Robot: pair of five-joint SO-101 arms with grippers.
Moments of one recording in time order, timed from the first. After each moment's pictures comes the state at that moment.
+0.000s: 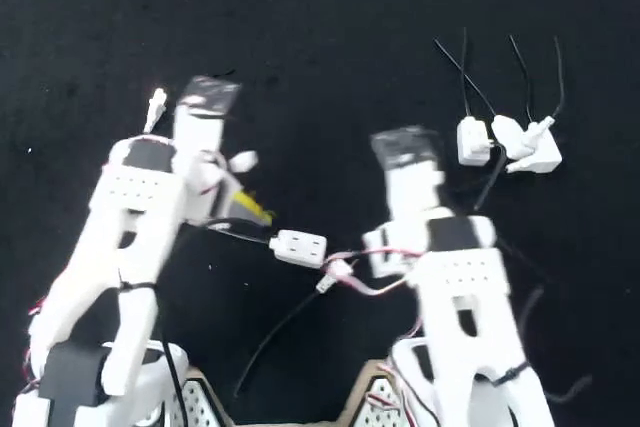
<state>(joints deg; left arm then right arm) 3.4 -21.3 33.2 70.7 -7.8 -5.4 -45.2 60.2 69.6 7.9</state>
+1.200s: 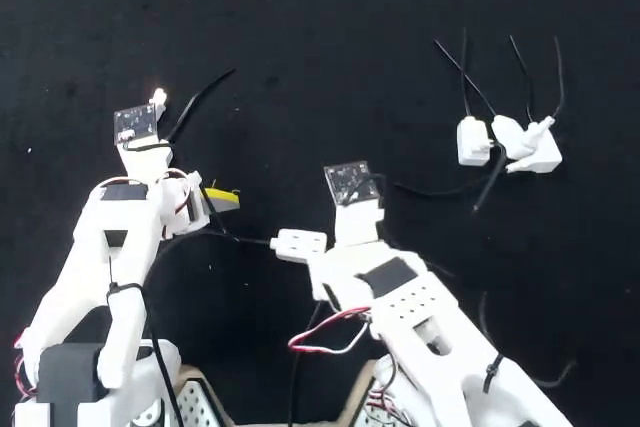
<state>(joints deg) -7.1 -21.3 53.4 44.1 9.5 -28.8 -45.3 78.1 44.8 -18.5</state>
